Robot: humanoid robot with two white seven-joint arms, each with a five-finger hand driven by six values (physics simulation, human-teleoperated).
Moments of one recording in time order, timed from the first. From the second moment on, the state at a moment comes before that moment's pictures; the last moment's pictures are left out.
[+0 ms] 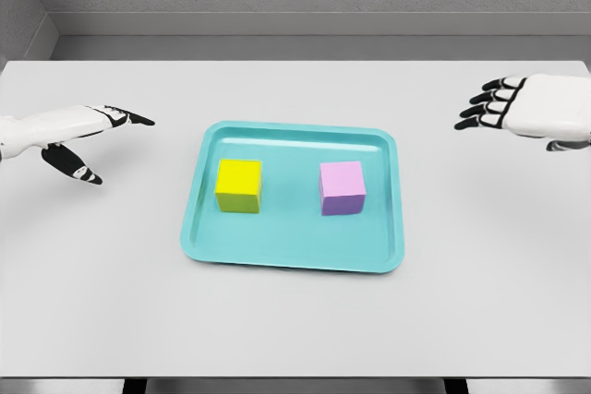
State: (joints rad) left arm -0.63 0.83 -0.57 -1.15 -0.15 -0.61 -0.61; right arm -0.68 -1.14 0.57 -1.71 0.40 -0.61 0.61
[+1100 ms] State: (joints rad) left arm -0.91 0.73 -0.93 -1.26 -0.49 -0.61 -0.61; right arm -0.81 -1.00 0.89 -1.75 0.41 -0.61 0.61
